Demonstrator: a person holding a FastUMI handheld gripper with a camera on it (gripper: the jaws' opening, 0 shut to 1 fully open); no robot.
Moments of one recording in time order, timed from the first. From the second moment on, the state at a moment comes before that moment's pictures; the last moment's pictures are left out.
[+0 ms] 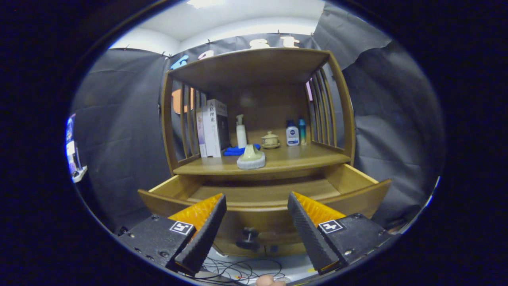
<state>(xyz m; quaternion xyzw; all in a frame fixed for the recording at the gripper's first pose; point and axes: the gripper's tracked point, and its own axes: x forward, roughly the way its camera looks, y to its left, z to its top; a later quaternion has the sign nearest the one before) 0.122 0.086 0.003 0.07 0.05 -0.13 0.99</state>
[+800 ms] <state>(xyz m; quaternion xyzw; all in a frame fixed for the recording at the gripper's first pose) 0.153 0.083 -0.071 0.03 0.09 -0.19 0.98</state>
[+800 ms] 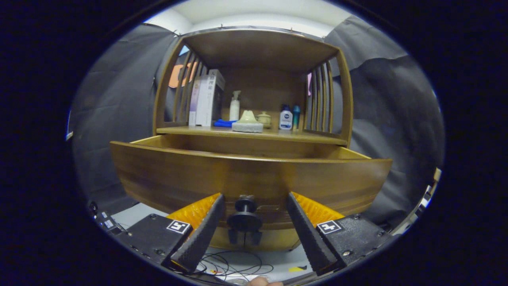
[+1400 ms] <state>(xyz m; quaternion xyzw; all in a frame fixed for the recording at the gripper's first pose) 0.156 0.079 -0.072 0.03 0.09 -0.18 0.98</state>
